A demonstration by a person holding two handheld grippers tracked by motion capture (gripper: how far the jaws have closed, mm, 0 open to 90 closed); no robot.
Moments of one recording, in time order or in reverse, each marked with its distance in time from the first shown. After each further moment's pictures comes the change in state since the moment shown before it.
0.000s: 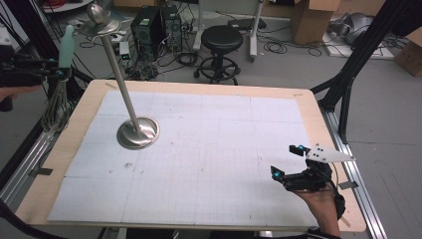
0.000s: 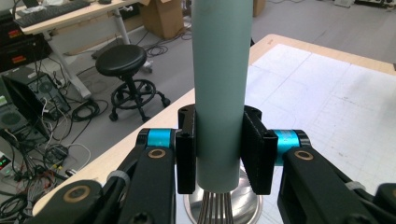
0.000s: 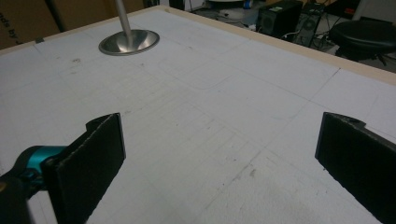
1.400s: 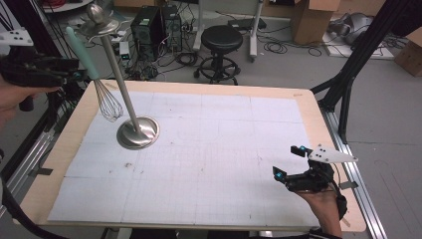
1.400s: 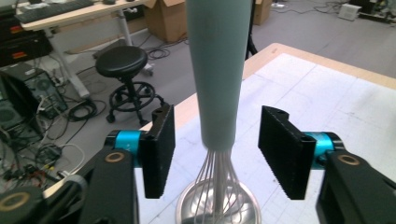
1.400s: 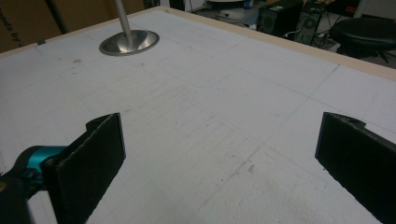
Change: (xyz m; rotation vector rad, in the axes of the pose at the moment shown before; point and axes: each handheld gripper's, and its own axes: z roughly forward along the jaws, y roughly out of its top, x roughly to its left) left arm -0.005 -0.005 0.023 -0.028 0.029 -0.051; right arm -0.004 -0.004 -0.003 -0.003 0.007 0.017
